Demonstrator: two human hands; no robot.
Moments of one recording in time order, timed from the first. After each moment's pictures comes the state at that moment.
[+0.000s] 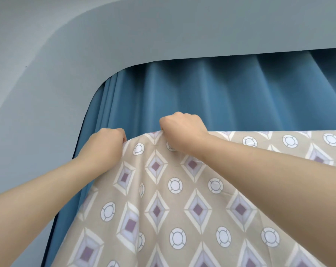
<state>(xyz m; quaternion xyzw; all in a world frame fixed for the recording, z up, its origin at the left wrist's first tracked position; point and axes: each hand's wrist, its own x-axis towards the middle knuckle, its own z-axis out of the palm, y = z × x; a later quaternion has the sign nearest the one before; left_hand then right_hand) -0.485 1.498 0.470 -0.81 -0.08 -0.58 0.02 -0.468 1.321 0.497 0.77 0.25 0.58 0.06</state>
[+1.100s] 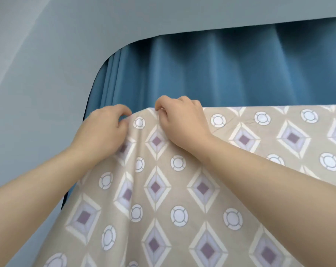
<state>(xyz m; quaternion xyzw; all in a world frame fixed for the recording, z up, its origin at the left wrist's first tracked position) -0.490 1.485 0.444 -0.75 -0.01 -0.65 -0.07 -0.434 1.330 0.468 0.68 0.34 0.64 -0.13</state>
